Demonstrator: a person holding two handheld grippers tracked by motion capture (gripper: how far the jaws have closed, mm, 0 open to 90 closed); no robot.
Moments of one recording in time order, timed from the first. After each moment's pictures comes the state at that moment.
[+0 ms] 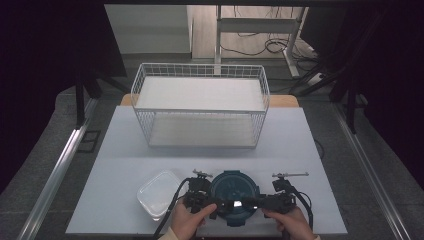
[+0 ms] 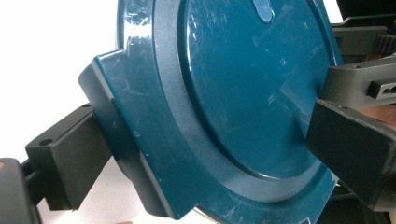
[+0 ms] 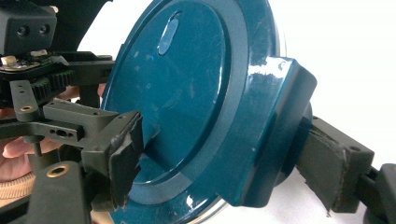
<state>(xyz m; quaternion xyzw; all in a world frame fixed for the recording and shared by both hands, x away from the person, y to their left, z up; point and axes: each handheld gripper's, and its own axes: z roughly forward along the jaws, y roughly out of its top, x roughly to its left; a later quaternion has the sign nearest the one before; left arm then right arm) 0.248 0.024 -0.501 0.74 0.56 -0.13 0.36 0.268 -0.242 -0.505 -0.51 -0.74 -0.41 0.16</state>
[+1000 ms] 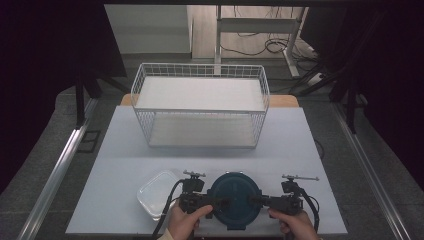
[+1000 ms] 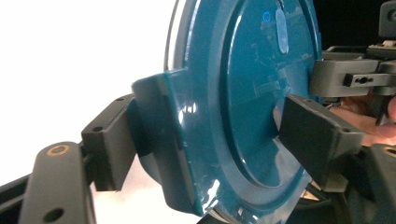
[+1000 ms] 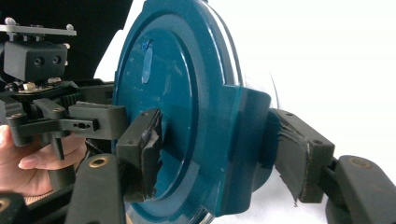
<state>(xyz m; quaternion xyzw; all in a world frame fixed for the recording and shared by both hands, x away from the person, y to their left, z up) 0.239 0.040 -0.495 0.70 0.57 -0.14 0.40 0.258 -0.259 -0.500 -0.55 -0.69 -0.45 0.17</state>
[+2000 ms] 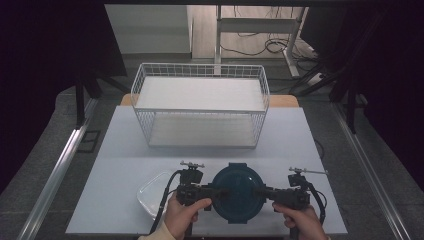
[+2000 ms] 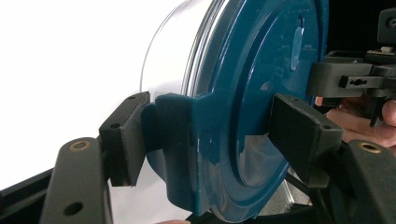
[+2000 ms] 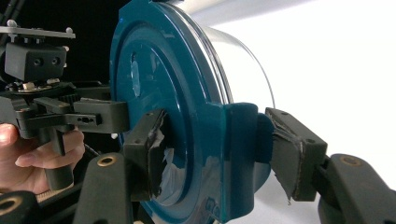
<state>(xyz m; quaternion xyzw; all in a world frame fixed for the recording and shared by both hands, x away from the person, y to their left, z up) 0.244 0.044 -0.446 0.71 0.55 -0.11 0.42 0.260 -0.261 -0.460 -0.53 -0.69 -0.47 0.14</state>
